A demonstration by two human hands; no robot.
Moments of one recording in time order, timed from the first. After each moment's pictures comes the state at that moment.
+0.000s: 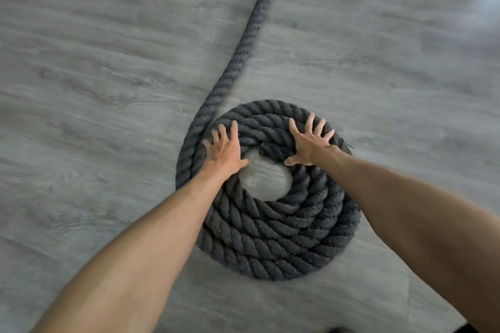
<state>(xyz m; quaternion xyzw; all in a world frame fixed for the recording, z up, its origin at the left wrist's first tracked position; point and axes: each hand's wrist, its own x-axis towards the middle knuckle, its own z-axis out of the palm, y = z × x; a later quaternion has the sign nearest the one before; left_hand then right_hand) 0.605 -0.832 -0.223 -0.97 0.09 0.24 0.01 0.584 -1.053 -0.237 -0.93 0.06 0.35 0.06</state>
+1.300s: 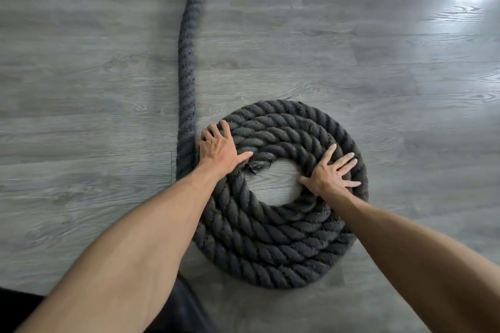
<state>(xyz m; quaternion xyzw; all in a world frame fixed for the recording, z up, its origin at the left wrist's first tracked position) 0.825 -0.926 -0.245 -0.94 0.28 0.19 0.04 0.634 -1.100 -0.256 -0.78 0.55 0.26 0.17</state>
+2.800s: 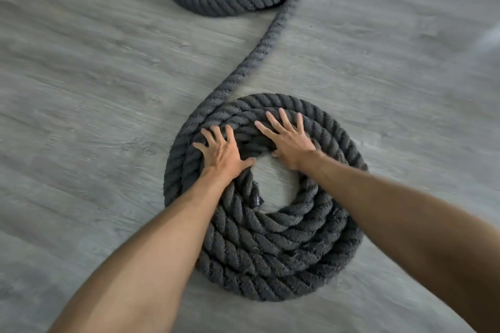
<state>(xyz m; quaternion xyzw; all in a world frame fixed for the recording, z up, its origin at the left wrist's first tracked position) 1.146 -1.097 -0.258 -0.98 0.04 0.19 -0.02 1.143 -1.291 -0.253 -0.97 -0.13 0.18 -0.01</state>
